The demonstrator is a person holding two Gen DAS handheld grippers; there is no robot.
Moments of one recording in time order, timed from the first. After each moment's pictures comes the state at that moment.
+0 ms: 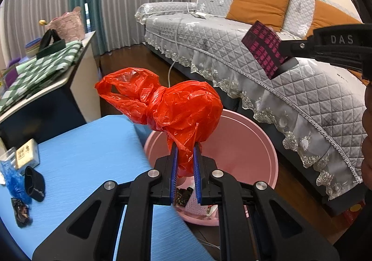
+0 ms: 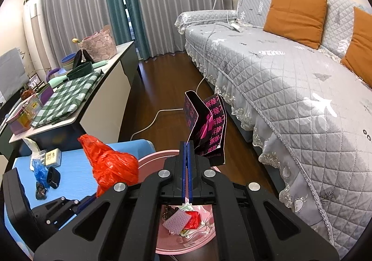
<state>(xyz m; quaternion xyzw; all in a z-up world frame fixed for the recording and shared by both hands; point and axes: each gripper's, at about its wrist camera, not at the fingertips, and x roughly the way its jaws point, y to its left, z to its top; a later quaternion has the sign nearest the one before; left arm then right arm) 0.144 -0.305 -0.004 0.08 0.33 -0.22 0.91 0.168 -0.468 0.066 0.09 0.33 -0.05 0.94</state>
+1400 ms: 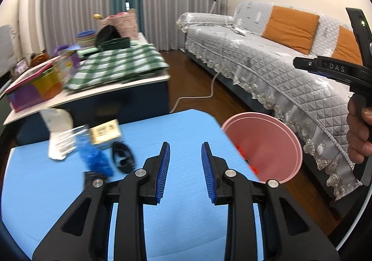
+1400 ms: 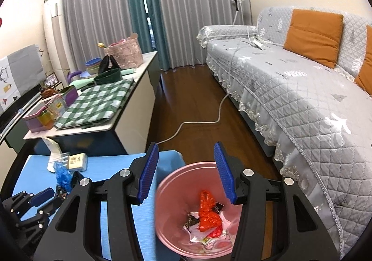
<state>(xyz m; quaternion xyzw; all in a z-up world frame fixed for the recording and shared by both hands) 0.097 -0.148 0.051 0.04 0.31 -0.13 0.94 0.160 -0.394 0.095 0.07 0.28 0.00 0.96</state>
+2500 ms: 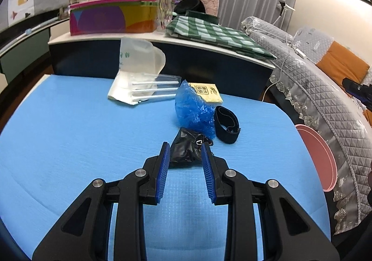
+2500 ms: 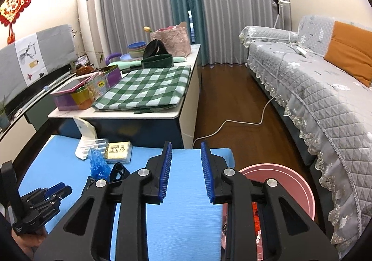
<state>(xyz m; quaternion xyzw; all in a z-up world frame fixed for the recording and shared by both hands) 0.101 0.004 -0.012 -0.10 0.35 0.00 0.93 0.178 -0.278 0.079 0.03 0.29 0.10 0.95</state>
